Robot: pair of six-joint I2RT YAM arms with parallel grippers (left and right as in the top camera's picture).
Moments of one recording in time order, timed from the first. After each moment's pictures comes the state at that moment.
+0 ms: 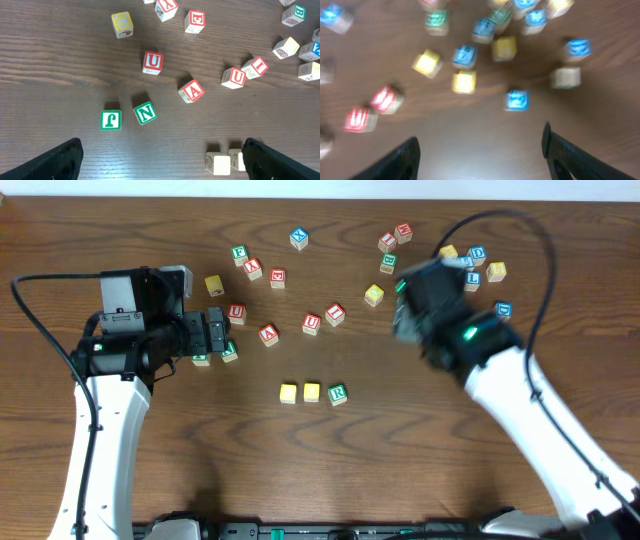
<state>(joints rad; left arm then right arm) 0.07 1.32 1.16 -0.80 0.25 -0.03 0.44 1.51 1.37 -0.88 0.37 0.59</state>
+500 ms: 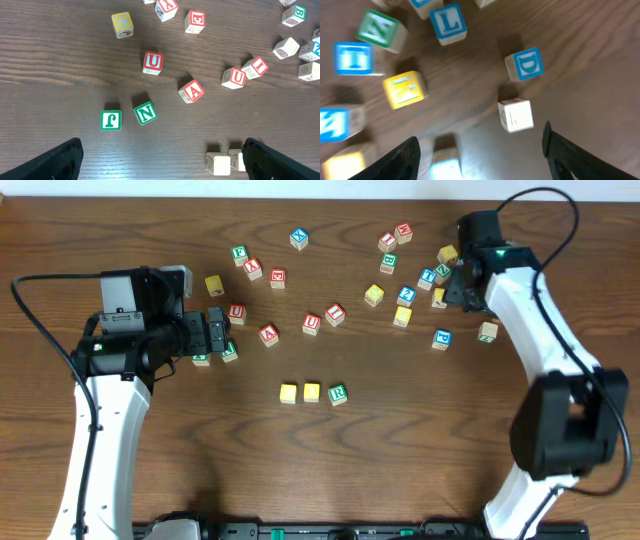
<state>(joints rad) 0.07 1.32 1.16 -0.80 0.25 -0.03 0.10 1.97 1.59 -0.89 0.34 0.49</state>
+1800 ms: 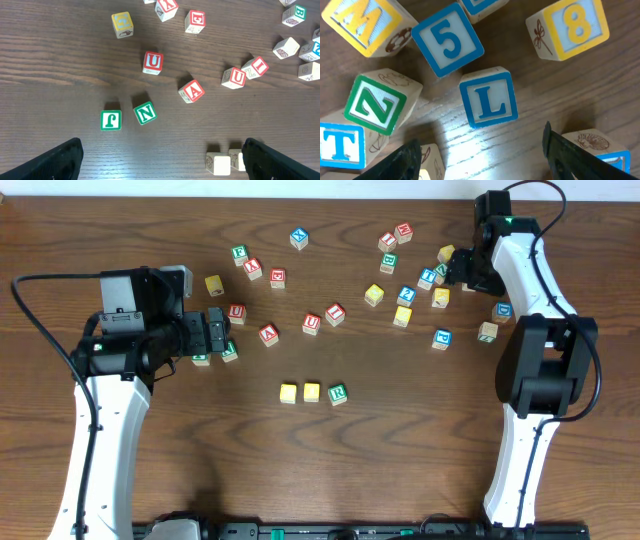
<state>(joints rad) 0.07 1.32 1.16 -0.80 0.25 -0.03 -0.01 2.37 2.05 -1.01 0.10 0.31</state>
